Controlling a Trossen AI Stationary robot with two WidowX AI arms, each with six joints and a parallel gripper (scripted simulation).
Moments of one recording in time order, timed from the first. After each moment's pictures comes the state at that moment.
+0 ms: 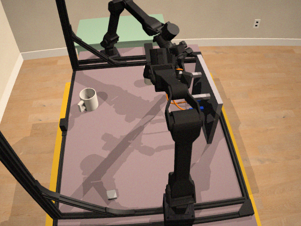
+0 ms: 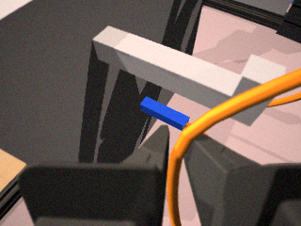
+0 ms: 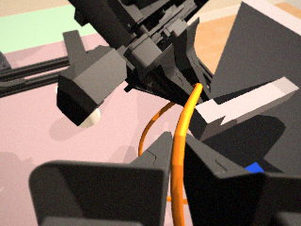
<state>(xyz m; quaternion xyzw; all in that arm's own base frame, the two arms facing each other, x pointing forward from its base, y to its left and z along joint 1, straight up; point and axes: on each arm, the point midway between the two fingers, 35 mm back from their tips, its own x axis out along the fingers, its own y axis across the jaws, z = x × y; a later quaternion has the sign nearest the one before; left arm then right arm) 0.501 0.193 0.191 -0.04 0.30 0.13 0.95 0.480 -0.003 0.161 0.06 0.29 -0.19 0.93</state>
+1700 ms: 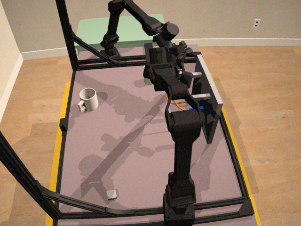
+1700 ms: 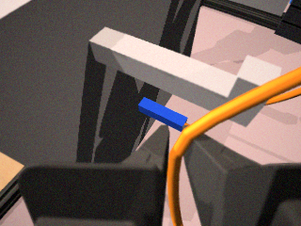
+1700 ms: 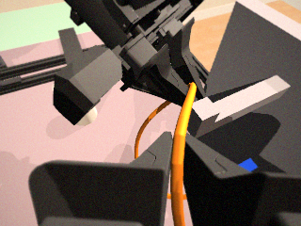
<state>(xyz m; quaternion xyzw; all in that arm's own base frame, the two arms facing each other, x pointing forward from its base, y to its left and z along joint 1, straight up) 0.502 0.192 0.192 -0.04 0.30 0.12 0.95 0.476 -0.003 0.163 0.06 0.30 -0.20 0.93</state>
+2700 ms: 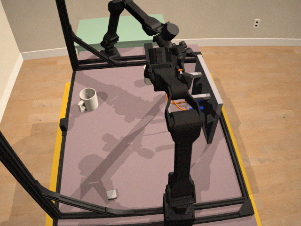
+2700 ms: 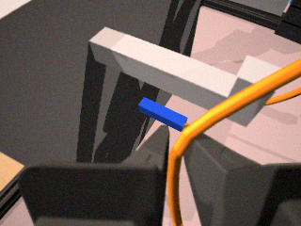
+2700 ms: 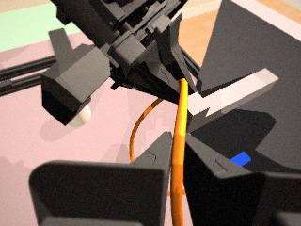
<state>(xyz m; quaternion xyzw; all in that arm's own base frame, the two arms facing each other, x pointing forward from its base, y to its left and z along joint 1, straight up) 0.502 0.191 0.192 -0.04 0.30 0.12 0.95 0.473 -0.007 0.163 0.07 0.30 -0.22 0.93</state>
